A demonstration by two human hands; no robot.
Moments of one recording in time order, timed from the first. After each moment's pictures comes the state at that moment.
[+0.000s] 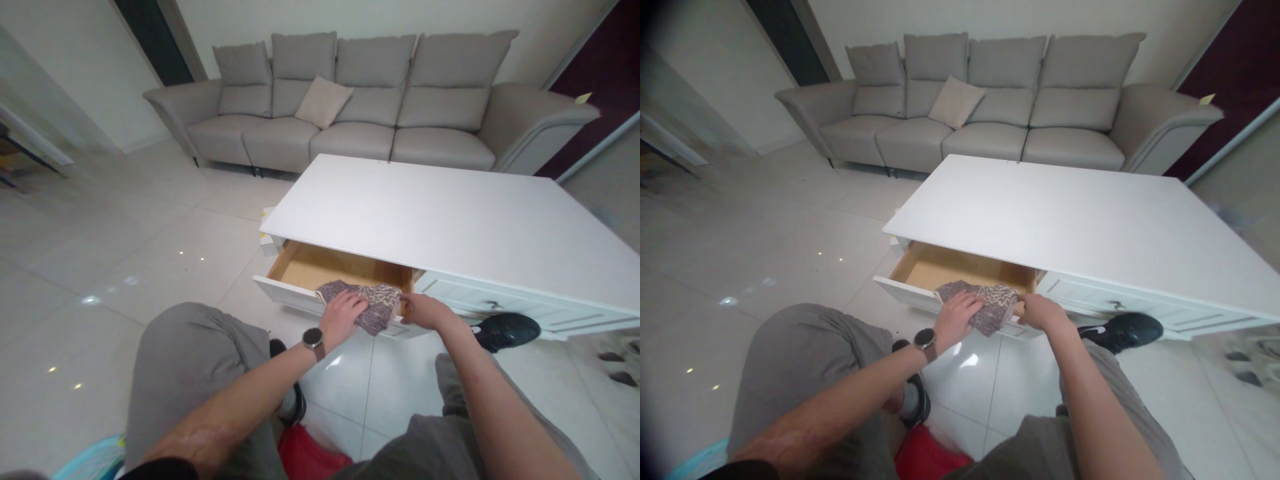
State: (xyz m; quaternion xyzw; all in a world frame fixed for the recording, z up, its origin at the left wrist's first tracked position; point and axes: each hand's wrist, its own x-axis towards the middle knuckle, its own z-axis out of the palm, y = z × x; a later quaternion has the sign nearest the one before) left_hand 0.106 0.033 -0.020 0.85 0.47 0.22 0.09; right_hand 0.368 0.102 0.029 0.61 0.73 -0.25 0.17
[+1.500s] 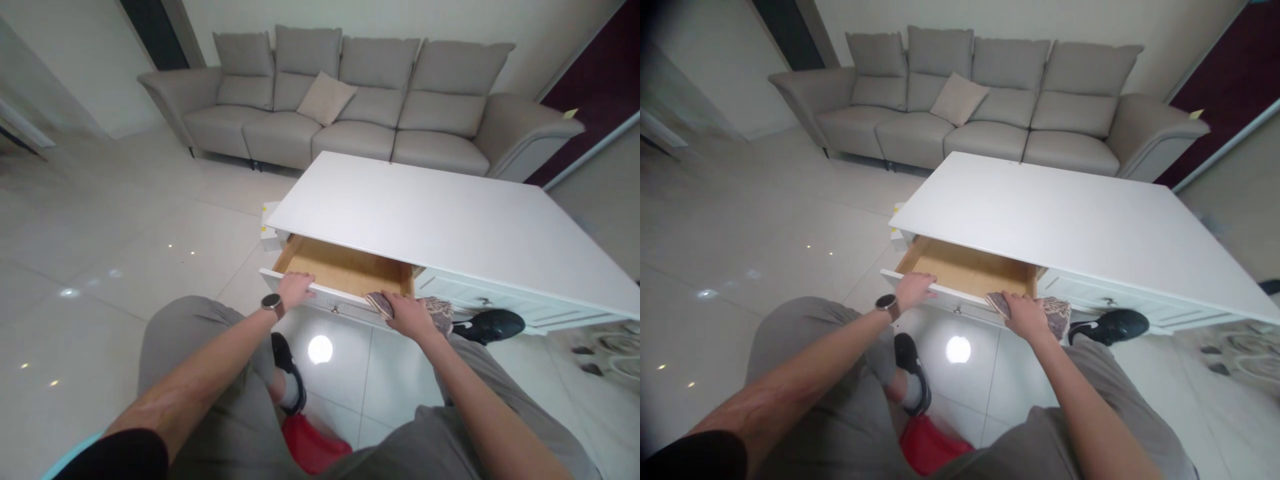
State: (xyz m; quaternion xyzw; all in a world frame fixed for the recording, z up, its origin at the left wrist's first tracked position) left_hand -0.024 0.069 -0.007 0.82 0.57 -0.03 0.06; right_hand 0.316 0.048 0.025 0.58 0.80 -0.09 0.11
